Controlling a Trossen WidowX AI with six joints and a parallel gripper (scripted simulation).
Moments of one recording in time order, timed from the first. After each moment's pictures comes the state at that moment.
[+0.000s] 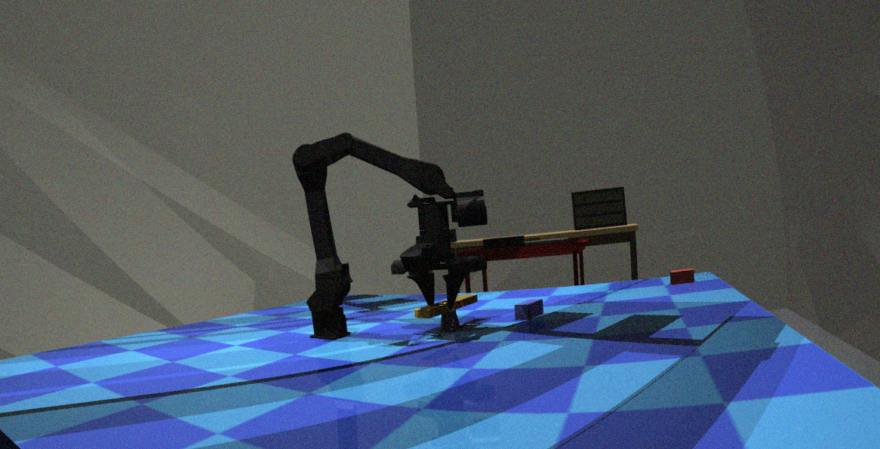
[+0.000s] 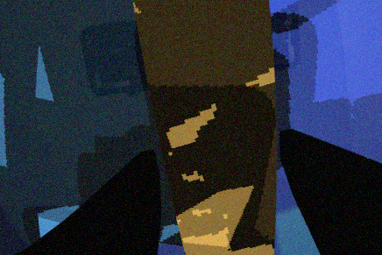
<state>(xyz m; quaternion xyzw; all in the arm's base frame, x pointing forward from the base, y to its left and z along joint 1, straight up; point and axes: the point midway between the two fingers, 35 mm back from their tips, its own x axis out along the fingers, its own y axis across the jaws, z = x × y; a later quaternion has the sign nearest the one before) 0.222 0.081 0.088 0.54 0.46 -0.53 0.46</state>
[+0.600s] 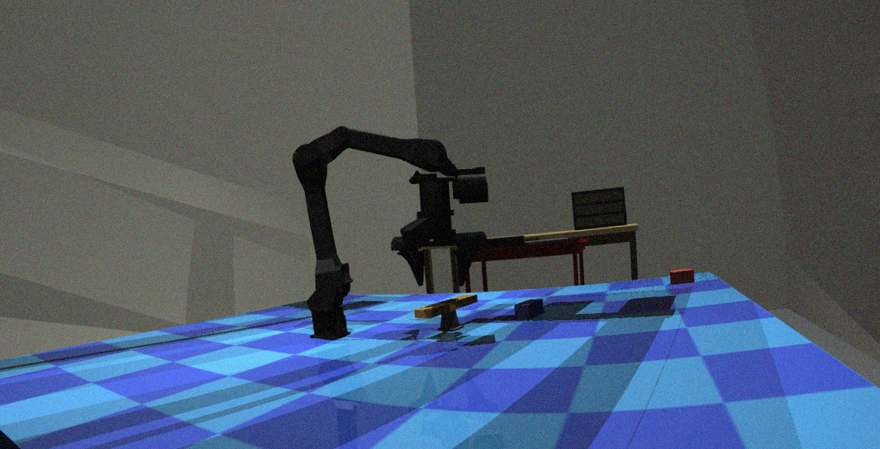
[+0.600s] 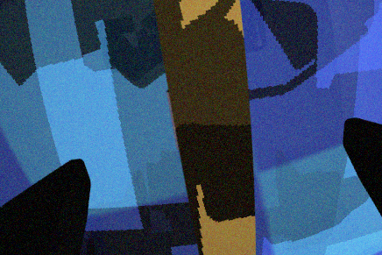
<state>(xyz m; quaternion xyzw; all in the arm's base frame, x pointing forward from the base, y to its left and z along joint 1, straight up) 0.224 0.081 0.134 0.54 0.46 -0.53 0.46</state>
